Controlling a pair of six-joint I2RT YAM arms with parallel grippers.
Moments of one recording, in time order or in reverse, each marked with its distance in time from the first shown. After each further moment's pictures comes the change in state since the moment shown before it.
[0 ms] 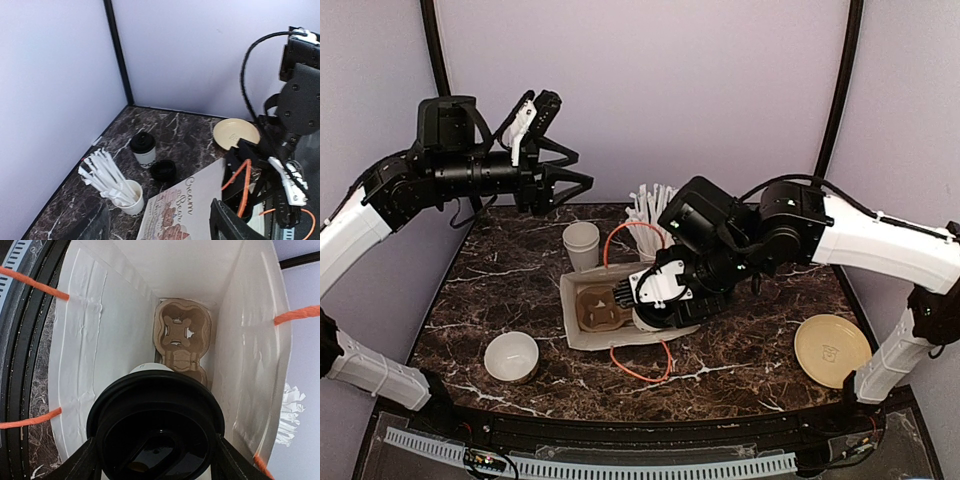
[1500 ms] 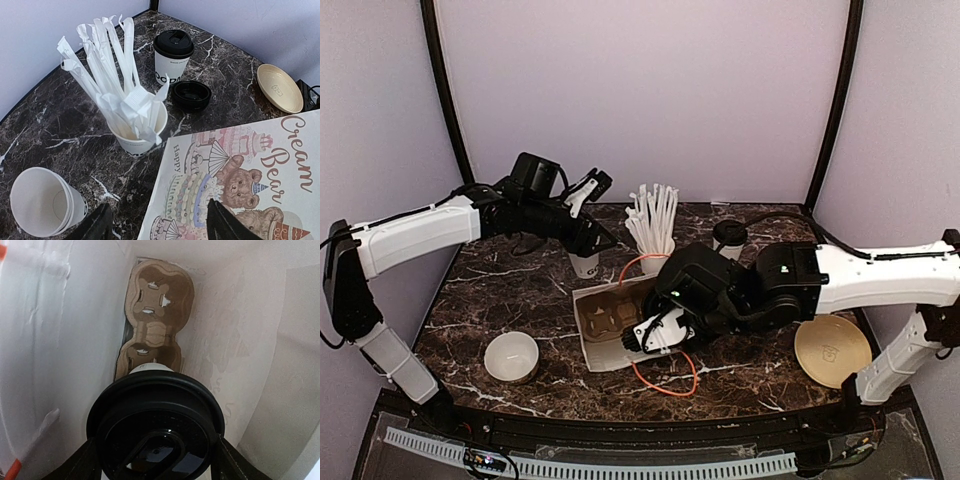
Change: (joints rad) left arm 0.108 0.328 -0.177 0.121 -0.044 -0.096; right arm 0.130 -0.085 -0.303 0.251 0.368 -0.200
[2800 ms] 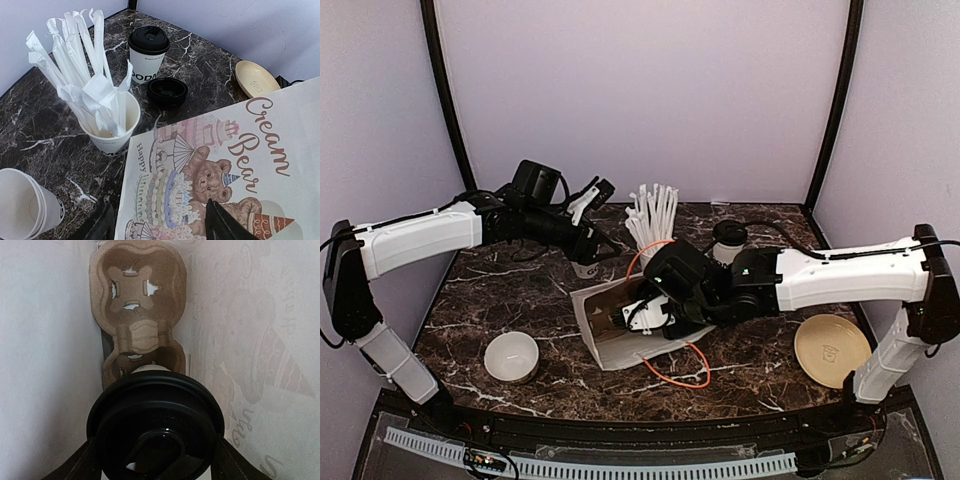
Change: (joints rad) left arm 0.000 -0.001 -0.056 0.040 0.117 -0.021; right arm -0.136 0.120 -0.077 0.260 -0.044 0.021
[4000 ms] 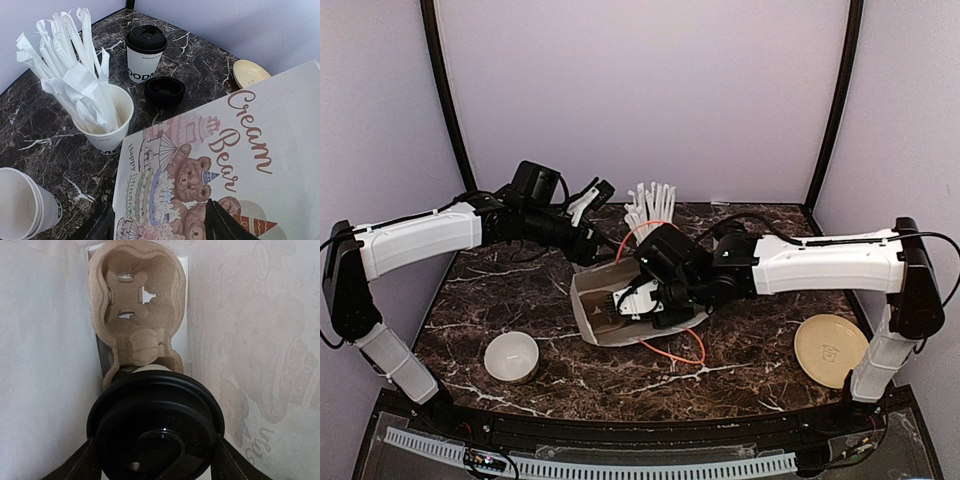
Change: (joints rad) left arm 0.000 -0.004 -0.007 0.002 0.012 0.000; right arm -0.065 0.091 0.077 0.004 -0.106 0.019
